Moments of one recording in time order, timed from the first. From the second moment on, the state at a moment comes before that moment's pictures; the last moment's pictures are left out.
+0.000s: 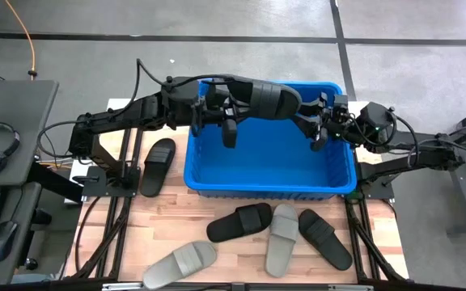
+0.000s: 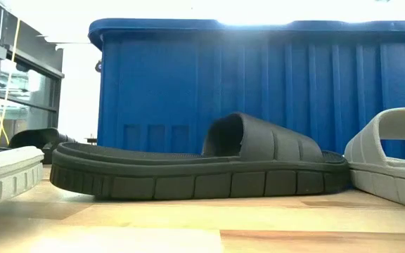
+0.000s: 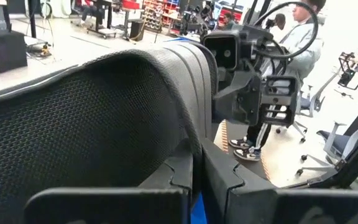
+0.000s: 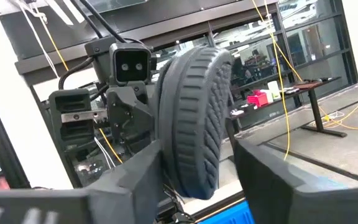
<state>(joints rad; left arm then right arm) 0.18 1.60 1.87 -0.39 -0.11 -0.23 -0.06 0.88 0.98 0.16 0.20 0.27</state>
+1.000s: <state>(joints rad) 0.18 1.60 1.87 -0.49 -0.18 -0.18 -0.06 0.76 0.98 0.02 0.44 0.18</state>
